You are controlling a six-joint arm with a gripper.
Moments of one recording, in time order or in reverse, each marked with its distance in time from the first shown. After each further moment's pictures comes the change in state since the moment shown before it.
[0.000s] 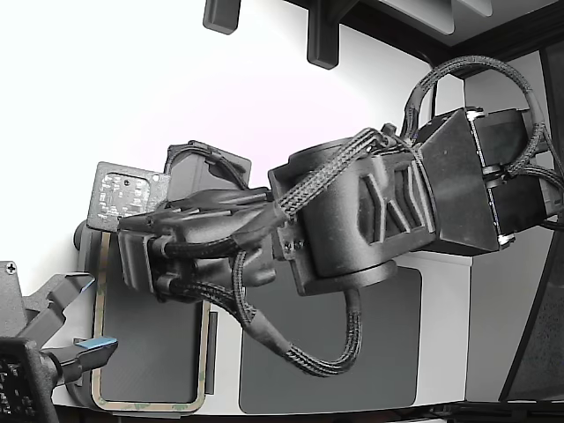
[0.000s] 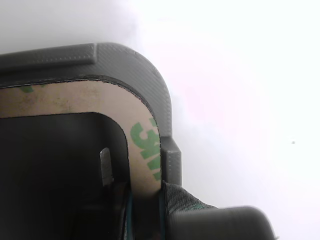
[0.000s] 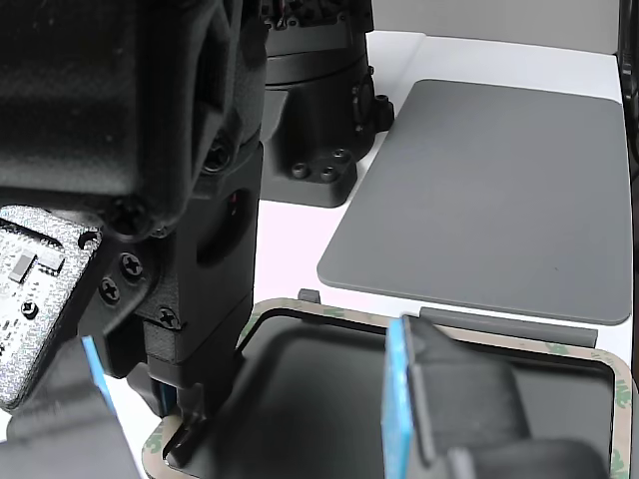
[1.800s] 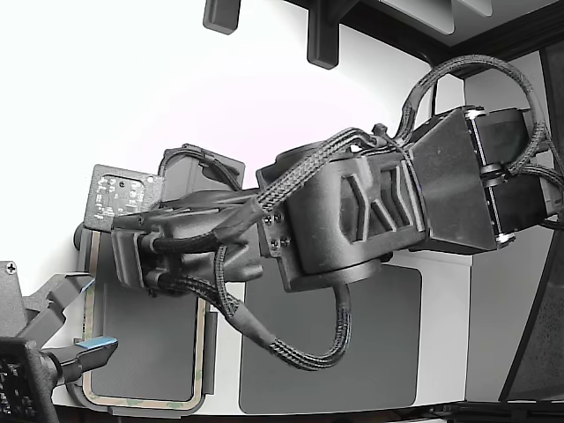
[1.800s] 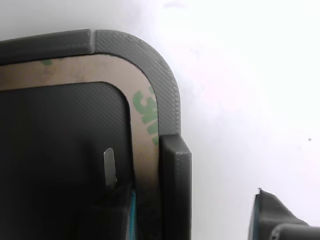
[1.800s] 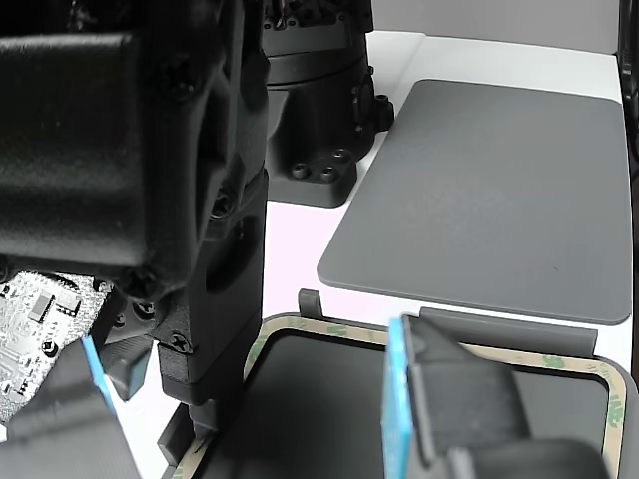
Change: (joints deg) arm -0.5 0.4 4.0 -2.7 -1.5 0.1
